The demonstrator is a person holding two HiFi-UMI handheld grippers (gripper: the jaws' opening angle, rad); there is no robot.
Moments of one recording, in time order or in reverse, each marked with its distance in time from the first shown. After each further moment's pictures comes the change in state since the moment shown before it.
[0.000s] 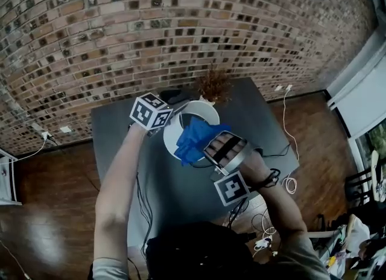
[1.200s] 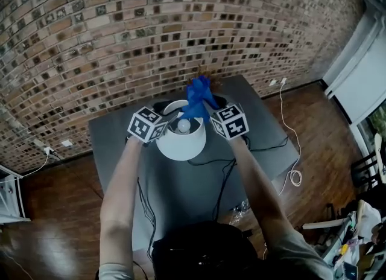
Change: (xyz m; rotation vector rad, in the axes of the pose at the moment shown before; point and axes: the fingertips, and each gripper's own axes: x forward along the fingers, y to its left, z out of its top) left arm 0.007 -0.022 -0.027 0.095 0.074 0.051; right arm 0.100 -0.001 -0.179 1.711 -0.207 -0.242
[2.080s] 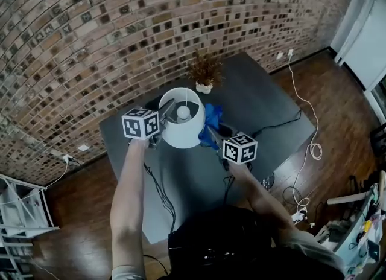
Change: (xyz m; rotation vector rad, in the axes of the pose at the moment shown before) left arm -0.027 0.006 -0.014 -0.333 -0.040 0.105; right arm -0.055 0.096 -0.127 0.657 -0.118 0.093
